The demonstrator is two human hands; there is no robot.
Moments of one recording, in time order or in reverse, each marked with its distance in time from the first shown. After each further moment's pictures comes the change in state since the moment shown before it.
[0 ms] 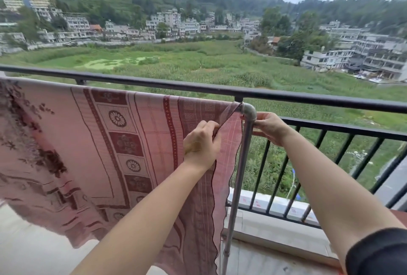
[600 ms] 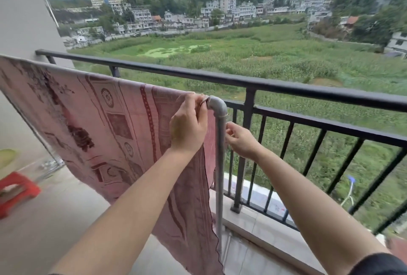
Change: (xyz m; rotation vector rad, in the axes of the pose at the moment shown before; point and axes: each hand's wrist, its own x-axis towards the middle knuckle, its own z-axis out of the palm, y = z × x) left_hand 0.035 0.070 0.059 0.091 0.276 -0.079; right_hand 0.051 0.086 -0.019 -0.482 -0.202 -0.300
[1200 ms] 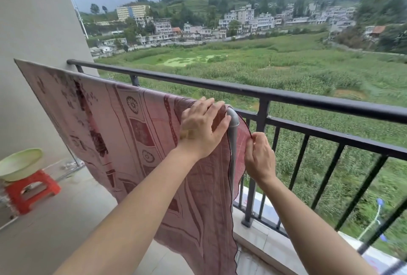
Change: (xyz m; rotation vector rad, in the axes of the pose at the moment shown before) left_hand 0.012 -0.001 -0.010 0.298 -0.263 0.114; right_hand -0.015 0.020 0.024 -0.113 0.610 -0.138
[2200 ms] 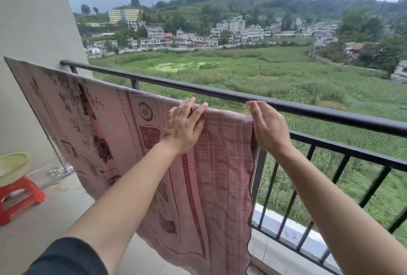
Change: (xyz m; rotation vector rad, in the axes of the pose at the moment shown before) left_hand 0.013 -0.137 -0.009 0.169 -0.181 0.082; right_hand 0.066 -0.120 -0.030 -0.028 -0.082 -0.136
